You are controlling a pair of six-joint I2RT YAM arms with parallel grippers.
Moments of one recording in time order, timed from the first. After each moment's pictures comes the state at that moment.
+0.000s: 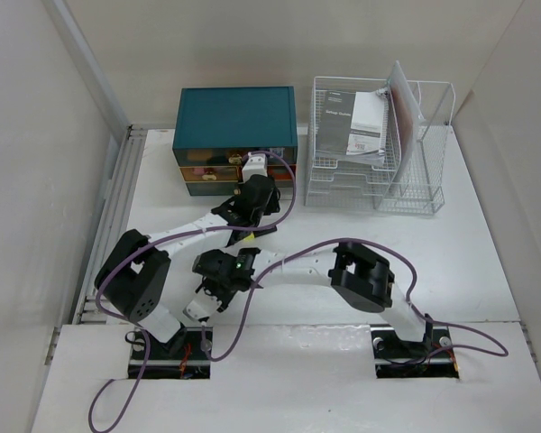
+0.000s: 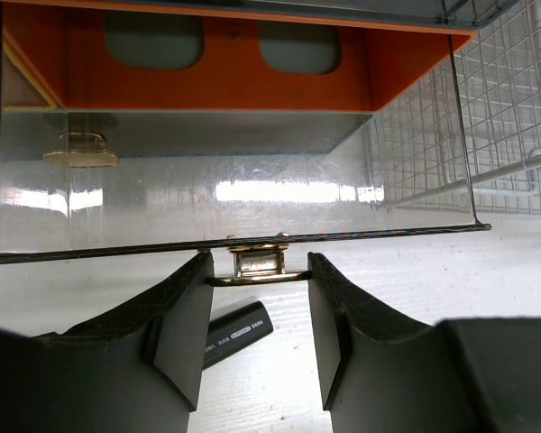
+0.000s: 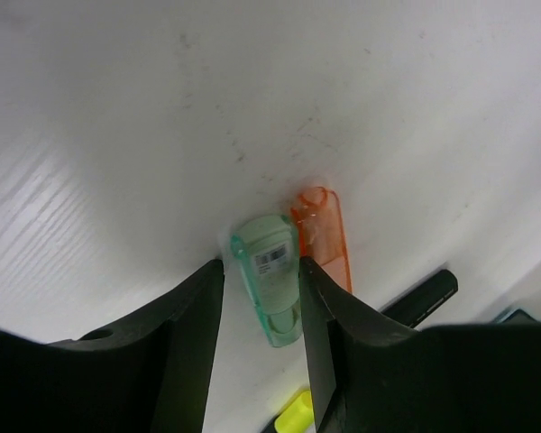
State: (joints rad) left arm -0.72 1.57 0.96 0.05 -0.42 -0.54; right arm 1.30 2.20 1.68 -0.56 -0.06 -1.24
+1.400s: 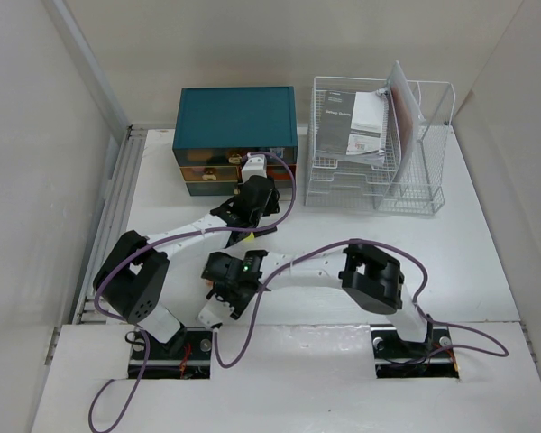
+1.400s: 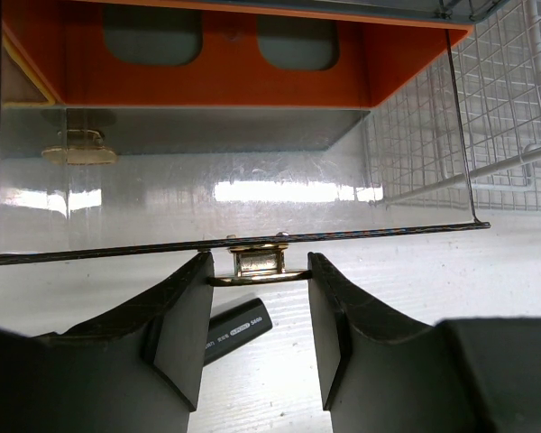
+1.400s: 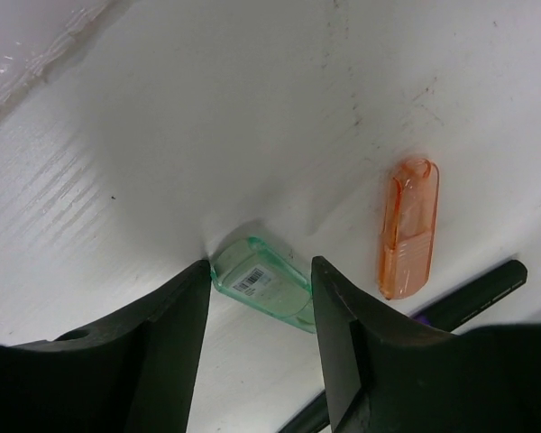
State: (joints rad) left arm -0.72 1.56 0.94 0.06 -0.41 -0.54; right arm 1.30 2.13 1.60 -0.67 -0.07 -1.25
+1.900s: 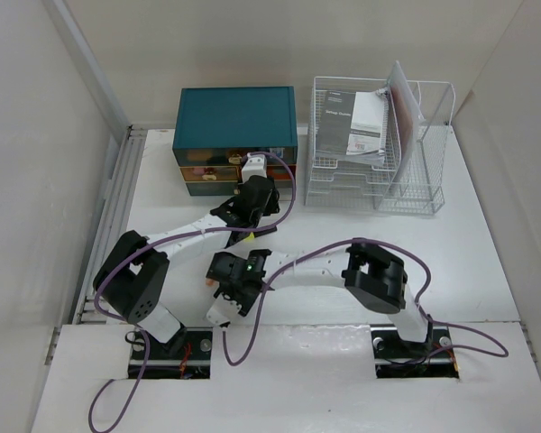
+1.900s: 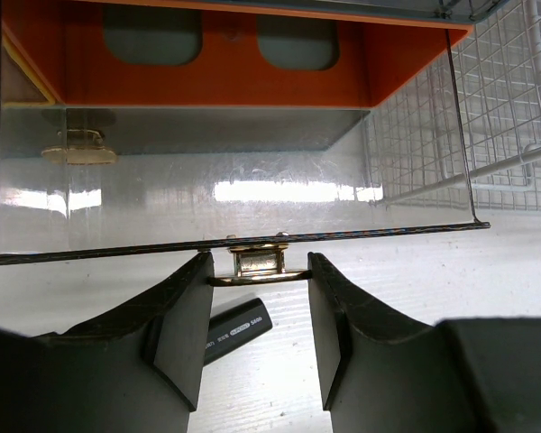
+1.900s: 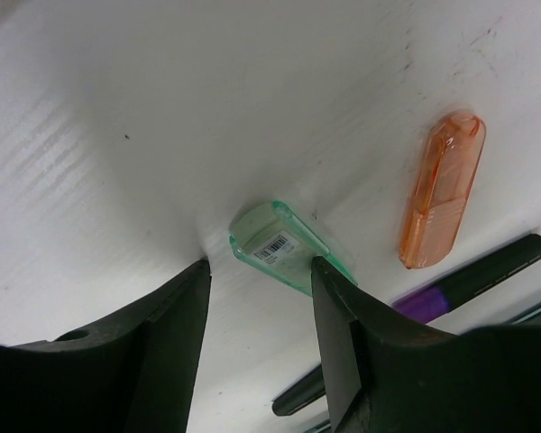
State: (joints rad) left arm -0.72 1.56 0.94 0.06 -0.41 -0.54; right arm 1.30 2.10 1.55 -0.68 0.00 -1.29
